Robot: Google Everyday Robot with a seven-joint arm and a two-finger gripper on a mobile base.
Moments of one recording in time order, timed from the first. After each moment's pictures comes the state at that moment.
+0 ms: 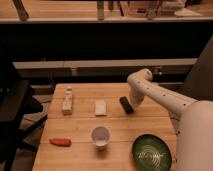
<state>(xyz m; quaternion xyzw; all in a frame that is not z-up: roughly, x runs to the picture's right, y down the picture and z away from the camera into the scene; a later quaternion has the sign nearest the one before) 0.178 0.101 0.909 -0.32 -0.04 -0.19 0.93</state>
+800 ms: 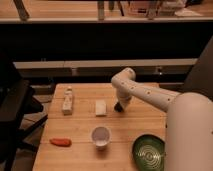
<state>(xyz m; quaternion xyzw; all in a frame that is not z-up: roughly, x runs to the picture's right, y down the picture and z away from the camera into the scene) 0.119 0.097 0.909 -0.31 -0.03 -0.26 0.91</state>
